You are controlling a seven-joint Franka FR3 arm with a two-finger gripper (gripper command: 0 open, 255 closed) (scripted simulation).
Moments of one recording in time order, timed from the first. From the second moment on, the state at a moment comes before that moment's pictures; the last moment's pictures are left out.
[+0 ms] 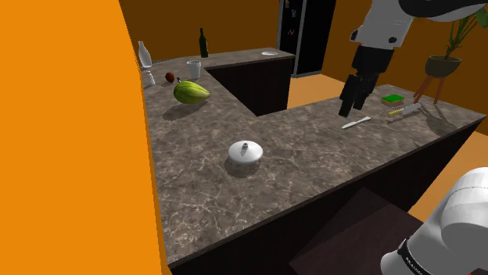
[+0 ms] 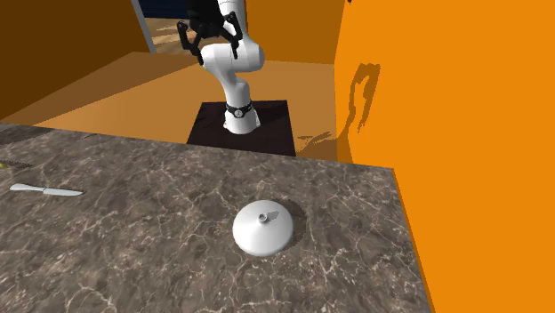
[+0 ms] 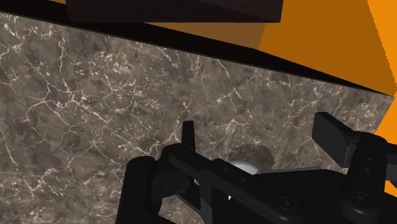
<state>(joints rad) 0.01 -0.78 -0.07 -2.35 0.08 1.57 -0.10</state>
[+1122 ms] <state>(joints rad) 0.07 -0.28 -0.01 -2.22 0.10 1.95 -0.11</state>
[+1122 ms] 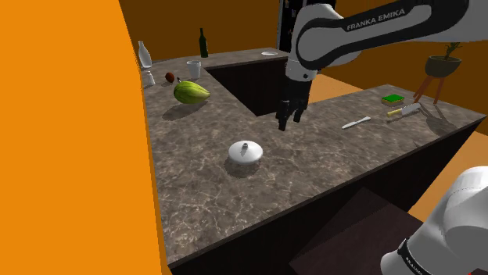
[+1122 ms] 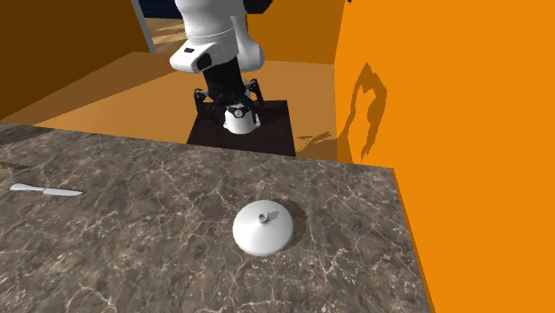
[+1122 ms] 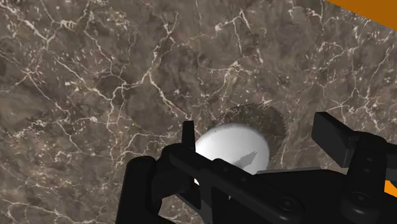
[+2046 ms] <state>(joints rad) 0.11 0.25 0.03 -1.83 0.07 2.11 -0.10</state>
